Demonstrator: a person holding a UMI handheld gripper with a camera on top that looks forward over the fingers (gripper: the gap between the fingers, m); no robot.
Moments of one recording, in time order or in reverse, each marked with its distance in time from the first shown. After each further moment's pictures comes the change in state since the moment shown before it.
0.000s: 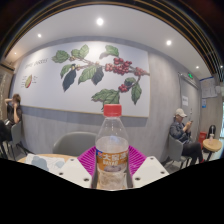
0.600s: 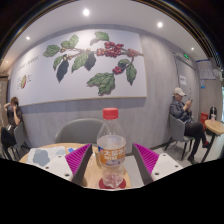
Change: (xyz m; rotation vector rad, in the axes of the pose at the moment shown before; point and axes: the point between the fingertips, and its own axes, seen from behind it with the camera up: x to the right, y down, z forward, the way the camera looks) arm 0.002 0.042 -0.024 -0.189 0.008 0.117
